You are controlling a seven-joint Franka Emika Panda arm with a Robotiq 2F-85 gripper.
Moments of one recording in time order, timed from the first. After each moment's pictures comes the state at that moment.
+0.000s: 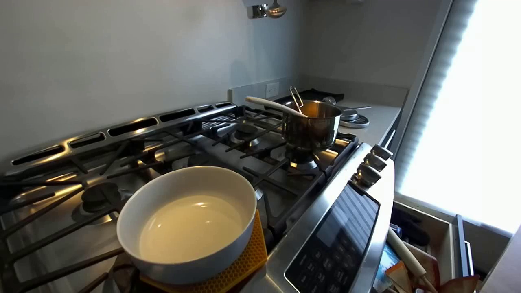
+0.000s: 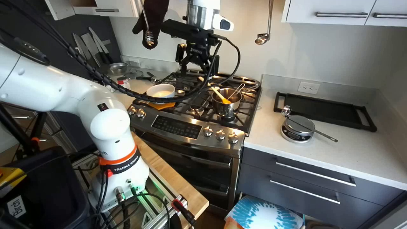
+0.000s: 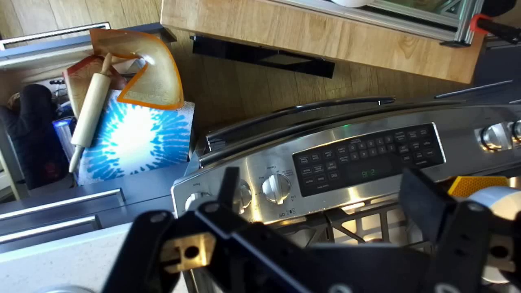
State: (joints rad) arm -0.08 -0.73 -0.30 -2.42 -0.14 1.54 -0.47
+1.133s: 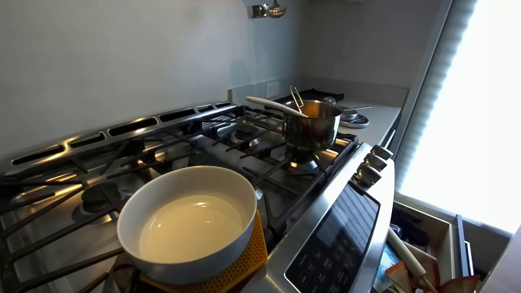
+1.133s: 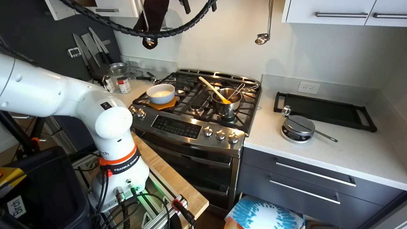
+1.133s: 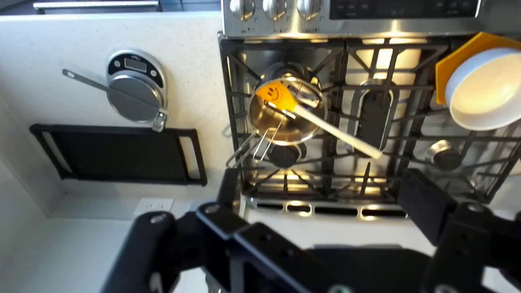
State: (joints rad) arm 0.02 -0.80 -0.20 -2.10 -0.08 1.67 -0.48
